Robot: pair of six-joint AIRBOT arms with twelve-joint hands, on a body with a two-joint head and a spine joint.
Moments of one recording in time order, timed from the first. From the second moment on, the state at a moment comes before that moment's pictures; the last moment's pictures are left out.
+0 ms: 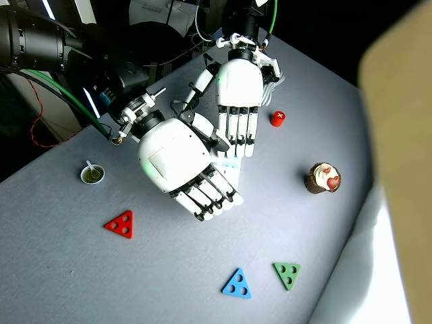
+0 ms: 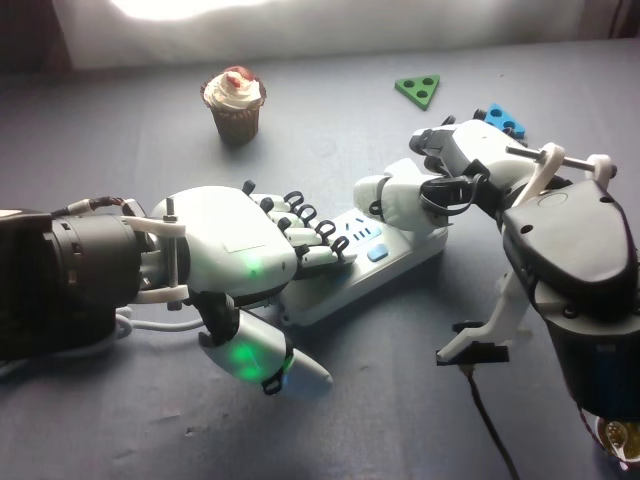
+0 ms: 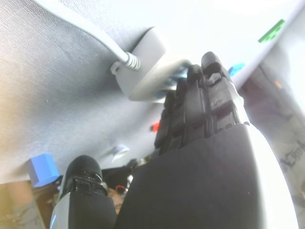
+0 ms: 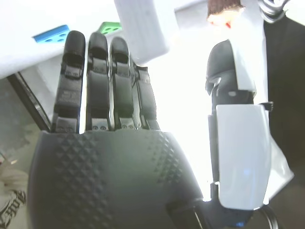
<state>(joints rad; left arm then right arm) 0.63 -1.08 1.04 1.11 -0.09 0.13 -0.19 -1.36 0.94 1.59 1.12 -1.53</state>
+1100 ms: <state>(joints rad) 0.63 -1.07 1.03 1.11 -0.09 0.13 -0.19 -1.34 0.92 1.60 1.15 -1.47</state>
